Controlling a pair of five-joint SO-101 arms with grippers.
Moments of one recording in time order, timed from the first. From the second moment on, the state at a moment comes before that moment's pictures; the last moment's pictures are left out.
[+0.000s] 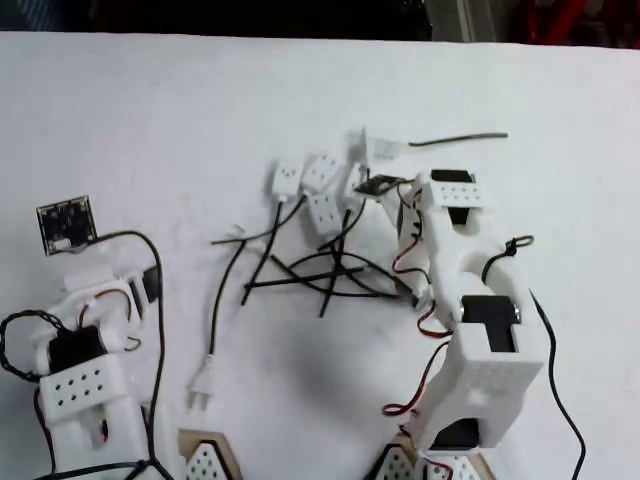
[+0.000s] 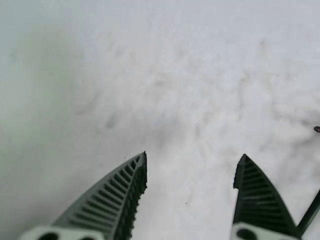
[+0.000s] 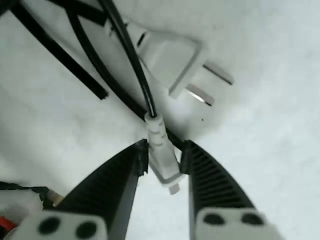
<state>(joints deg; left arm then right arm) -27.8 -60.6 75.3 48.3 -4.4 -2.4 17.3 13.3 82.7 44.0</state>
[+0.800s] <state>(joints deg) -27.8 -60.6 75.3 48.3 -4.4 -1.7 -10.8 13.2 97.1 43.2</state>
